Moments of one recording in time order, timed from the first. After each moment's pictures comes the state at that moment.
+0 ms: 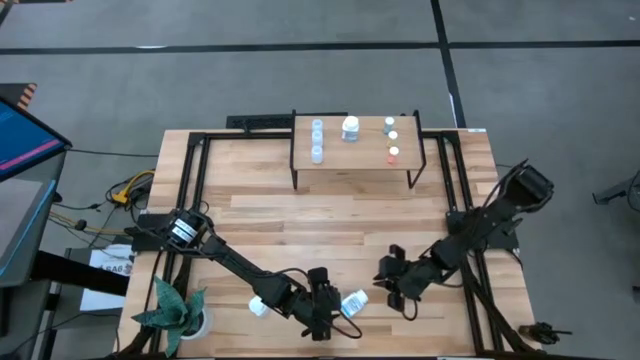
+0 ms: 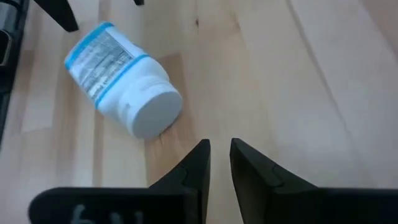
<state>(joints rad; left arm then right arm) -0.54 2.15 1.50 -0.24 -0.38 -0.48 0.66 1.54 0.58 0.10 0.36 0.78</state>
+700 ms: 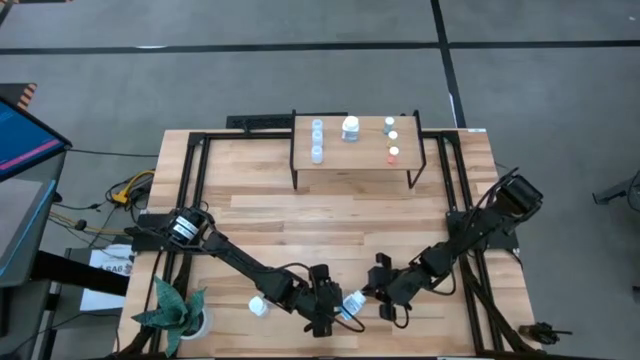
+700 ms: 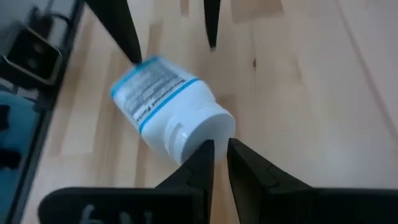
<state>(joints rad) -0.50 2.15 1.50 -0.25 -0.34 -0.47 0.64 1.66 0.69 0.23 0.31 0.64</state>
